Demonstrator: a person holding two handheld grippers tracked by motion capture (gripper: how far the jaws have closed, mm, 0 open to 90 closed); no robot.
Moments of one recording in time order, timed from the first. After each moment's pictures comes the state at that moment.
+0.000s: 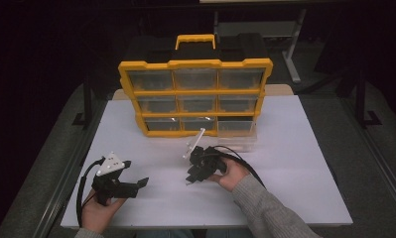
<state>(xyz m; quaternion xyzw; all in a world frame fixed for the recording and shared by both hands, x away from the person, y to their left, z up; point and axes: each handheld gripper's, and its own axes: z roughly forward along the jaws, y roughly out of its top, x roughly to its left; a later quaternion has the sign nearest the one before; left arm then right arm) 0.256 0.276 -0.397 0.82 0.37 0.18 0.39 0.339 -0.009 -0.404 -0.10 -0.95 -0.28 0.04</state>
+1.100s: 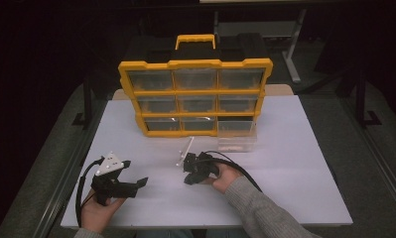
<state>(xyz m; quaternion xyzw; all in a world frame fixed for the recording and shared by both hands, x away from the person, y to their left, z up) 0.256 0.277 -0.397 0.82 0.37 0.18 0.39 0.341 0.010 -0.429 -0.07 -0.97 -0.24 0.03</state>
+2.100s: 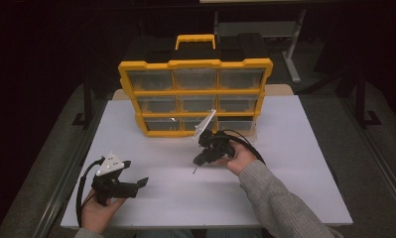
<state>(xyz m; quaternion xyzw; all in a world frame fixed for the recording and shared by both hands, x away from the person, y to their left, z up) 0.256 0.275 -0.398 0.82 0.37 0.18 0.40 0.369 -0.038 -0.366 -0.11 -0.95 -0.30 0.05</state>
